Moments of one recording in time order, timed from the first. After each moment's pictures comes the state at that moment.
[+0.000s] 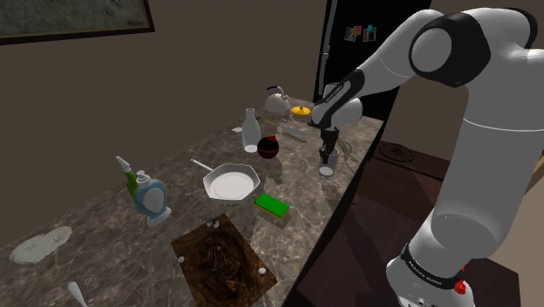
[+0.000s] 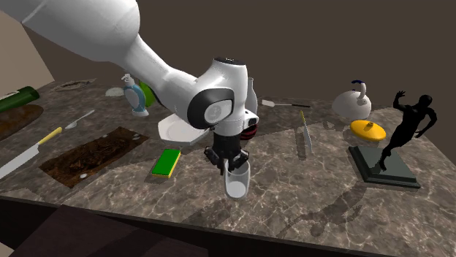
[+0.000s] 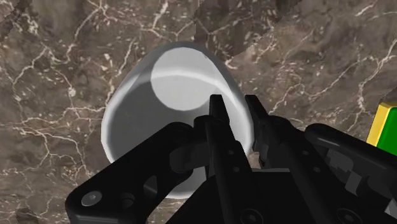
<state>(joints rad) -0.13 0.22 -0.36 -2.29 0.08 2.43 -0.65</state>
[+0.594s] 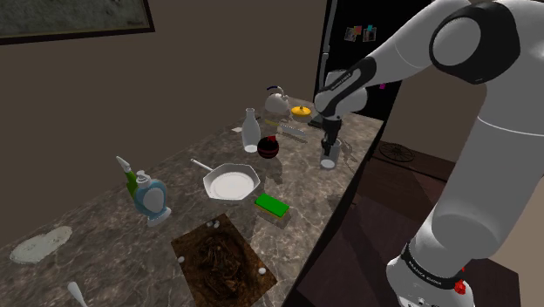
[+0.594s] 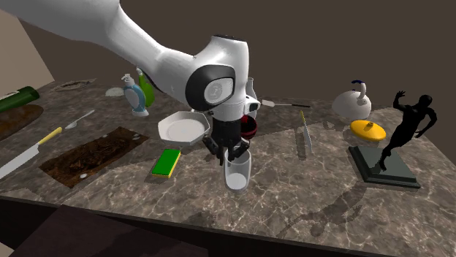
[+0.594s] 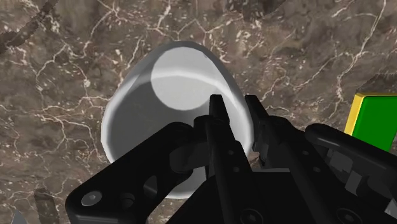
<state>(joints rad) -0.12 0.12 -0.38 -2.27 0.03 2.32 -0.62</state>
